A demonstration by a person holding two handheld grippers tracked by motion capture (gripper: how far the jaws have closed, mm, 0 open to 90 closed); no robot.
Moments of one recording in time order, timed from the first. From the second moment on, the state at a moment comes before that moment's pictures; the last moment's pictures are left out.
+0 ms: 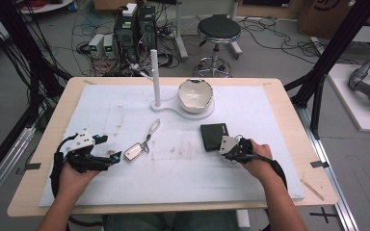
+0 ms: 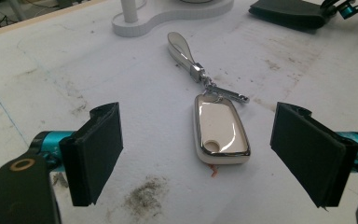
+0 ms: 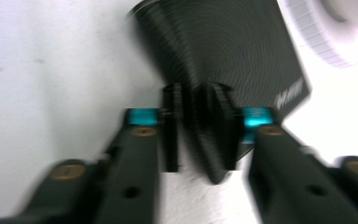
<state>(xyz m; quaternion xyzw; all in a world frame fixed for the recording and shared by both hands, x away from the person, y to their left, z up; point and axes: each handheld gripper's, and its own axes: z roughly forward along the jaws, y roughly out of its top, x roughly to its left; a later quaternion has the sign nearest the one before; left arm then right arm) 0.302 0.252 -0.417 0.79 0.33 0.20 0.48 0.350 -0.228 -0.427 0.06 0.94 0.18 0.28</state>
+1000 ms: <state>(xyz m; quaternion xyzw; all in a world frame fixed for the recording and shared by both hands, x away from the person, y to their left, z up) 0.302 0.249 -0.417 0.79 0.33 0.20 0.48 0.340 -0.242 -0.361 0.15 0.87 0.40 0.26</state>
